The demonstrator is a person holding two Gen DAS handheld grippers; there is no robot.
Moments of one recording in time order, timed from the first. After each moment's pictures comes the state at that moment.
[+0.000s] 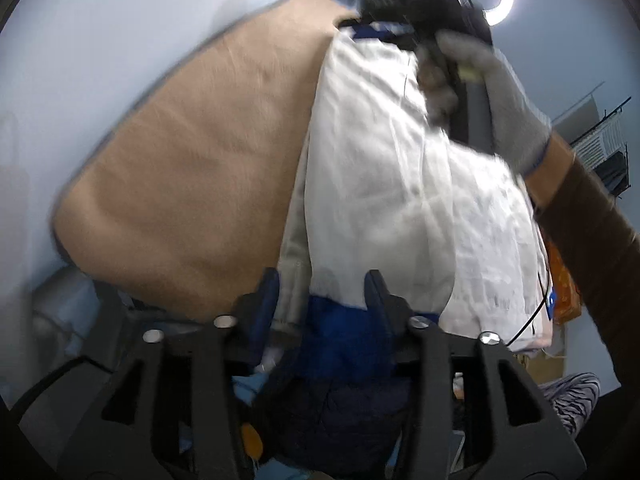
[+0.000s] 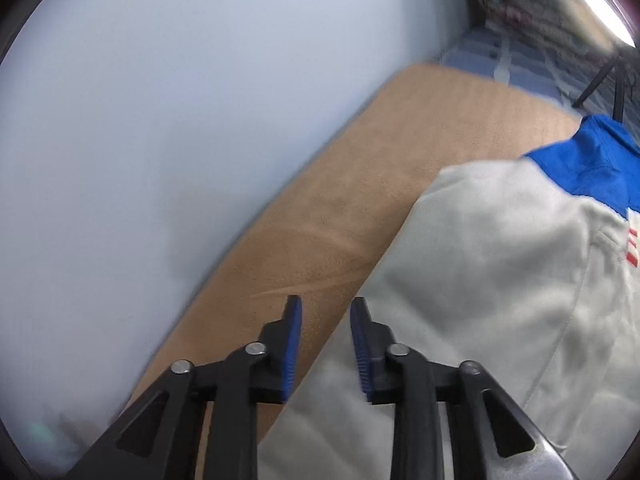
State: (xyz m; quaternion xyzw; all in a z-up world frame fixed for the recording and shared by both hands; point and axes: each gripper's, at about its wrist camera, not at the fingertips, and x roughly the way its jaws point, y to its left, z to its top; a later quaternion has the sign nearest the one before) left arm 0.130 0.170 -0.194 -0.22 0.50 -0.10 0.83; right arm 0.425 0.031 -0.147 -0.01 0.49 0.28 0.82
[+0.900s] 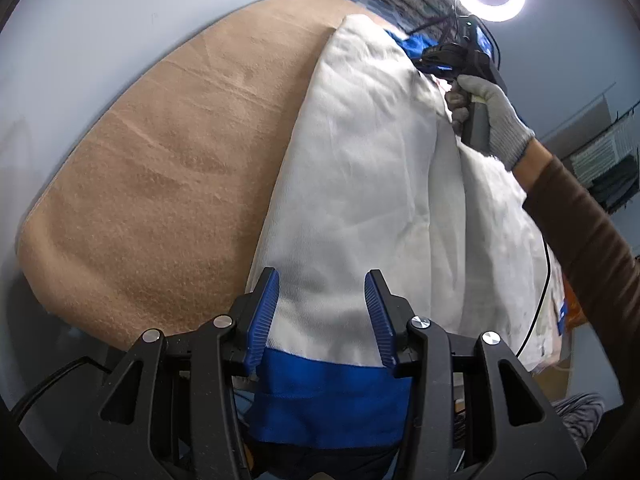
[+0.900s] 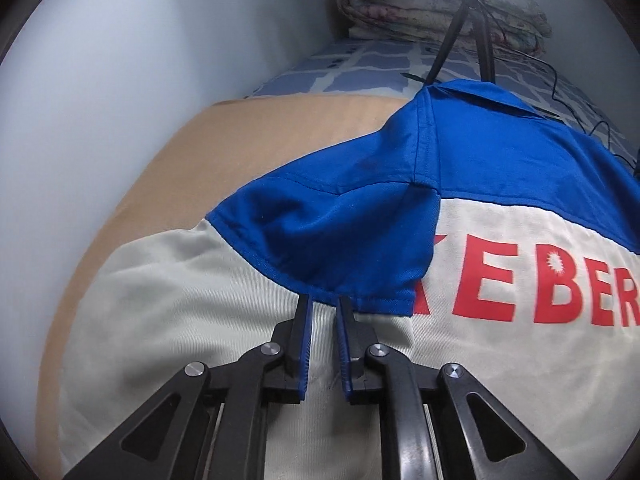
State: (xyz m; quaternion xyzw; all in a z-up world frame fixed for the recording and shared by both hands) left arm 0.166 0.143 -0.208 -0.22 0.51 -0.08 0.83; right arm 0.531 -0.113 -0.193 0.02 0.48 0.12 0.87
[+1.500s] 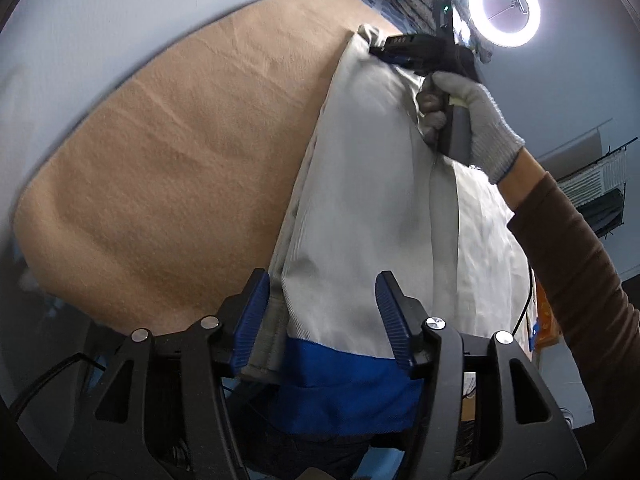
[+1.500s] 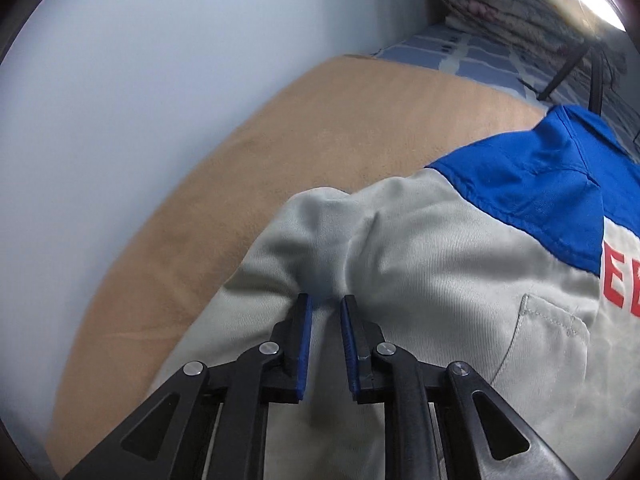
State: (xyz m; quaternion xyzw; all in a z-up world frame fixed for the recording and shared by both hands) left arm 0.158 0.165 -0.214 -0.28 0.52 -0.09 0.80; right arm 0.490 -0.011 -0.204 -0.05 0.51 0.22 0.83
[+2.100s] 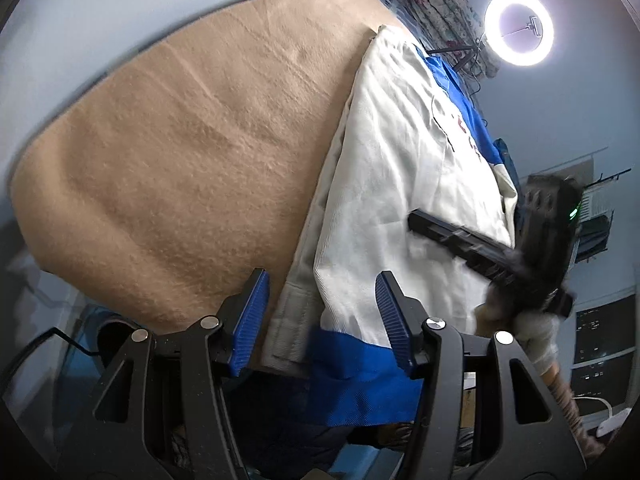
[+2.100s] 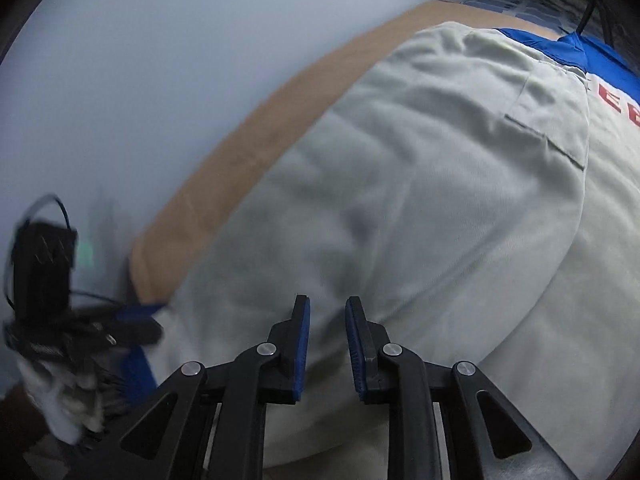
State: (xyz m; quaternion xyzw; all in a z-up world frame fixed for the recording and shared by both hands) left arm 0.155 0.189 -0.229 -0.34 0.53 -0.10 0.77; right arm 0.236 -0.054 -0.201 -0.03 0.56 0.36 0.75
